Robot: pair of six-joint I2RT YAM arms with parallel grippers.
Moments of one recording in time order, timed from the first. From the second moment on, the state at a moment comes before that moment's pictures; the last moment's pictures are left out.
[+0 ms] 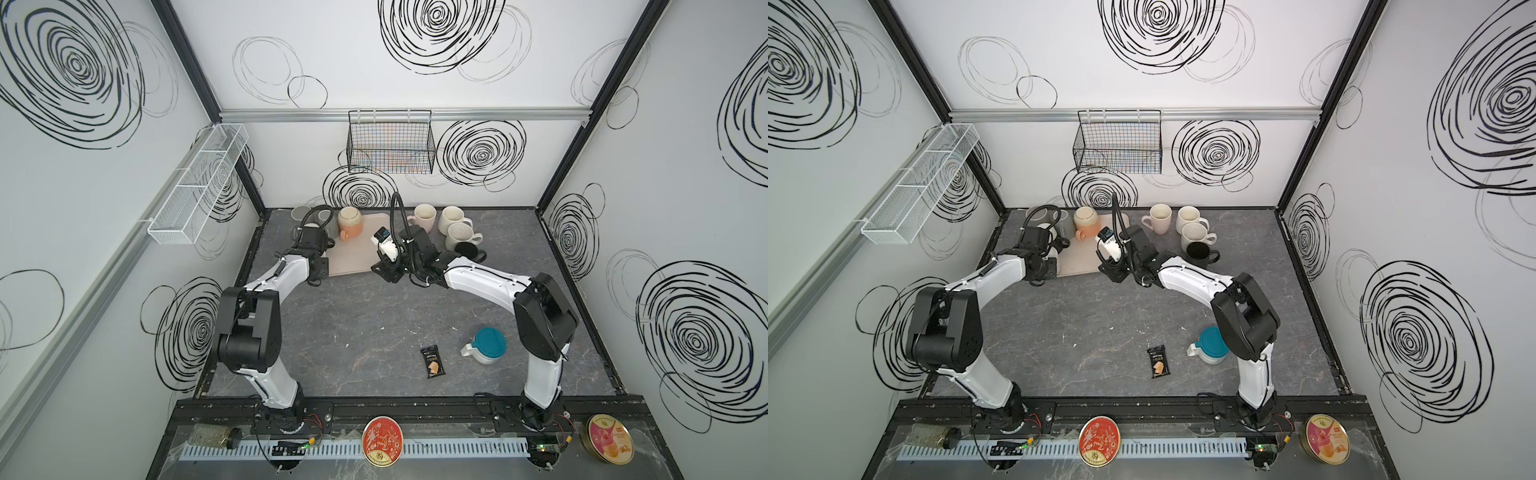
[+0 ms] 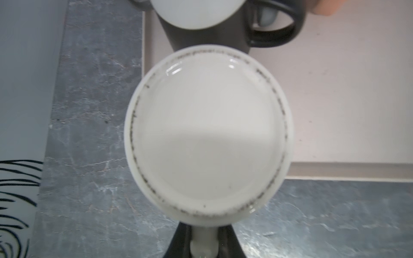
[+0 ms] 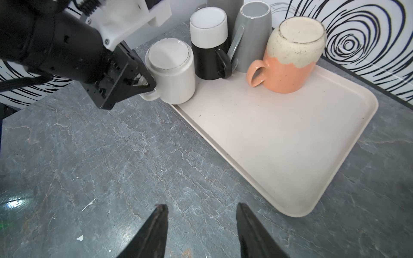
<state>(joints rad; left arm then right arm) -0.08 1.69 1.11 -0.51 -0.23 -0.18 0.76 1.90 1.42 -0.13 -0.27 -0.03</state>
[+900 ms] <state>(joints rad) -0.26 1.71 0.99 -0.01 0.05 -0.46 0.55 2.02 1.46 -0.08 -0.52 0.61</state>
